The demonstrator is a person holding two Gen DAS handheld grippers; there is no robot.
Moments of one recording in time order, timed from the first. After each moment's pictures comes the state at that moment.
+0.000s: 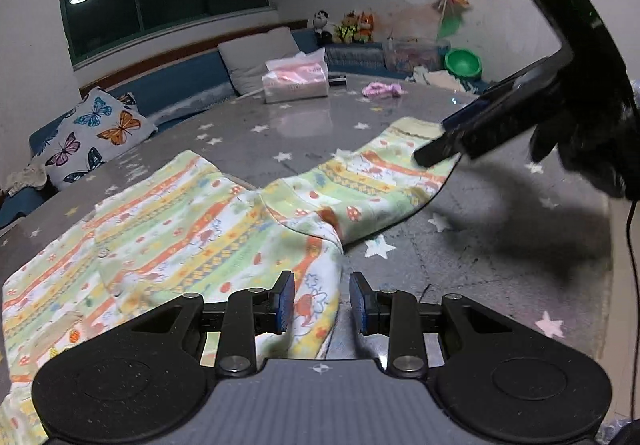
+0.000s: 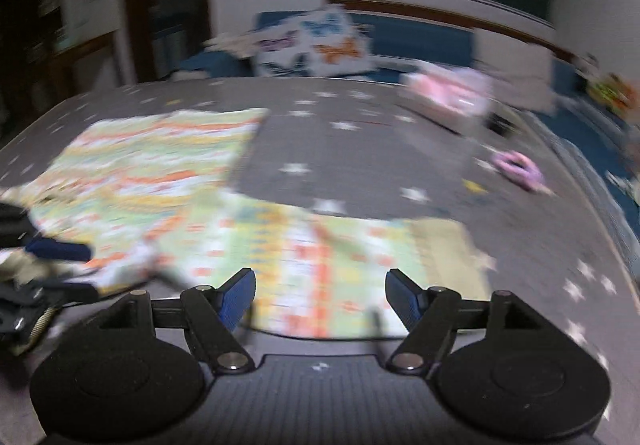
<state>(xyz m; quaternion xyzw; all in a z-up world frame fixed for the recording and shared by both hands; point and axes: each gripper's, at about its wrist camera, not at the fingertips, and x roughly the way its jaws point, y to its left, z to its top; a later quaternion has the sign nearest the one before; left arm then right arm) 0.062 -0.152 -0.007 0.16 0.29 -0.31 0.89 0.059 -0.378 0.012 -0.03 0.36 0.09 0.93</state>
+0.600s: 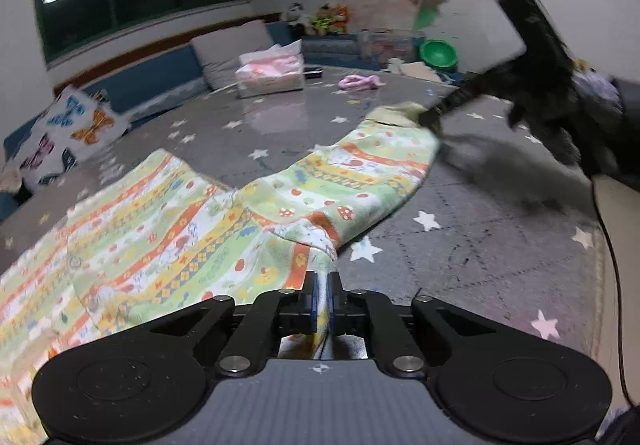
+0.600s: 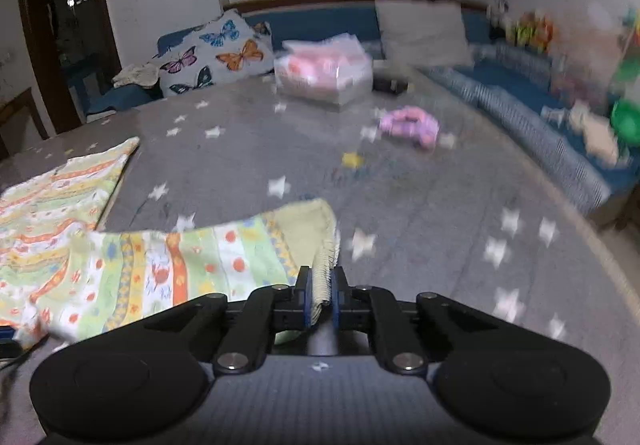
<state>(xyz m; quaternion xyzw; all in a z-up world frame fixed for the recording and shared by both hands) 0.071 -0.150 -0.007 0.18 0.29 -0.36 0.87 0.089 -0.442 -0.003 0.02 0.35 -0.02 0.94</state>
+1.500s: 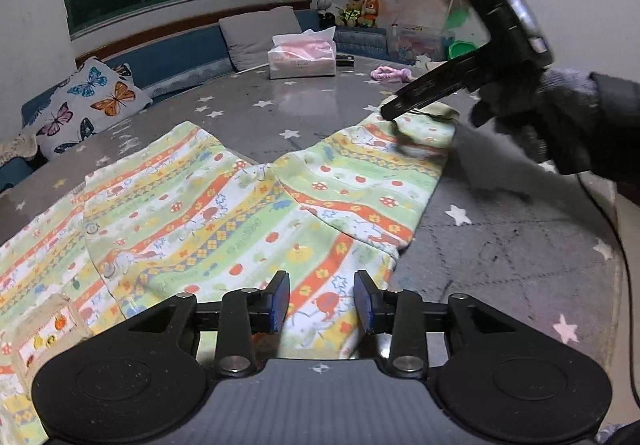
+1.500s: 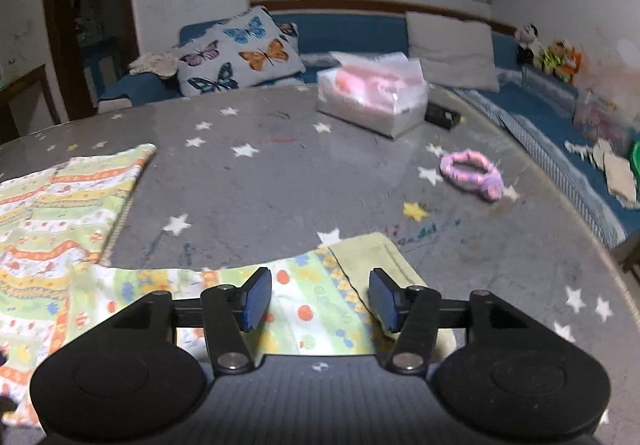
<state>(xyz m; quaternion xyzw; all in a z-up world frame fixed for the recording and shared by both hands) 0.083 -0.138 -0.016 0.14 0.32 -0.32 0.88 0.152 -0.405 -0.014 0.00 0.36 0.00 0.93</state>
